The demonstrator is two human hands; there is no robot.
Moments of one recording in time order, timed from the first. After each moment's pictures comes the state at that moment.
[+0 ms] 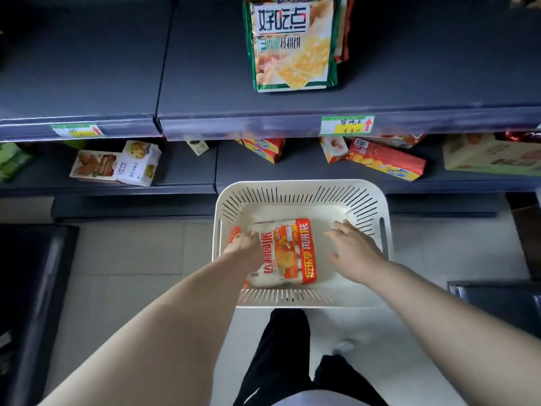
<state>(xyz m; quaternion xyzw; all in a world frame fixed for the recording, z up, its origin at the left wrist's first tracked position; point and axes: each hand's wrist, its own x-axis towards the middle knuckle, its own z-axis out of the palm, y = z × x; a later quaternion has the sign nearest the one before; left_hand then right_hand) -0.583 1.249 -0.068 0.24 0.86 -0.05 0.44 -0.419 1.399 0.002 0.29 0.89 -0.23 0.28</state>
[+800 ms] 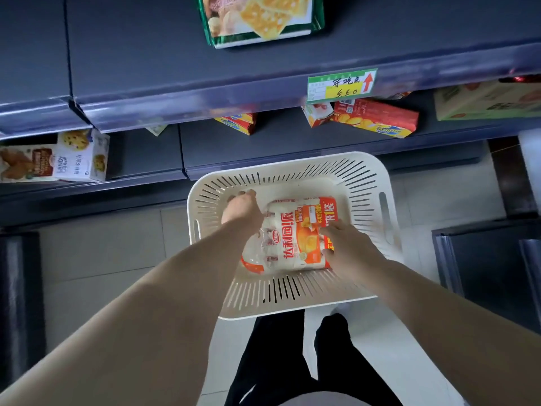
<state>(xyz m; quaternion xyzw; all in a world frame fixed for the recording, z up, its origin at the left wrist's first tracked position) -0.616 1.312 -0.113 0.26 0.87 0.02 0.41 -0.417 1.390 -0.048 0.34 0.85 -0.26 0.30</state>
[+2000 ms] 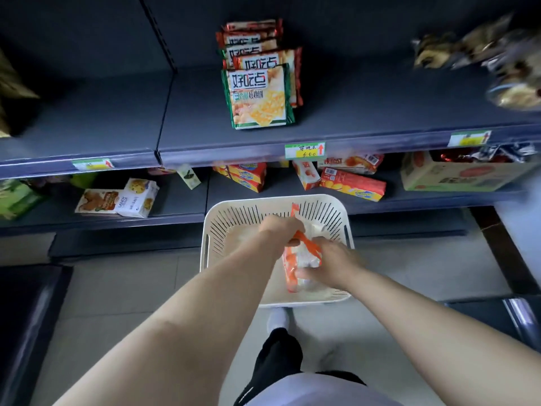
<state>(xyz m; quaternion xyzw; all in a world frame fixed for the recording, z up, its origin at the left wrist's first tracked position) -0.503 1.333 0.066 0.01 0.80 0.34 0.50 -0.376 1.379 0.045 0.38 0.86 -0.28 0.20</state>
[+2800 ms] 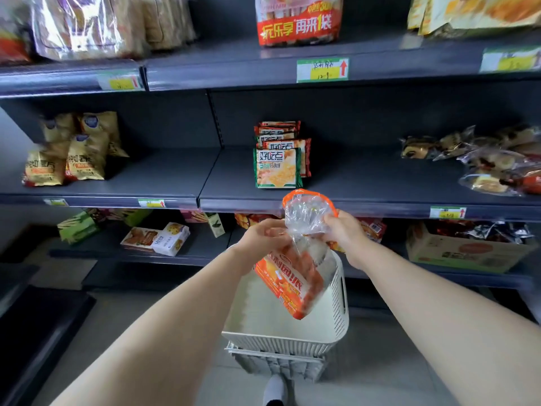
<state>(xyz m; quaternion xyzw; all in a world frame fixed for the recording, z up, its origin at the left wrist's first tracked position) -0.499 1.281 0.147 0.20 0.77 0.49 0.37 -0.384 1.430 0.157 0.41 0.65 -0.62 -0.15</state>
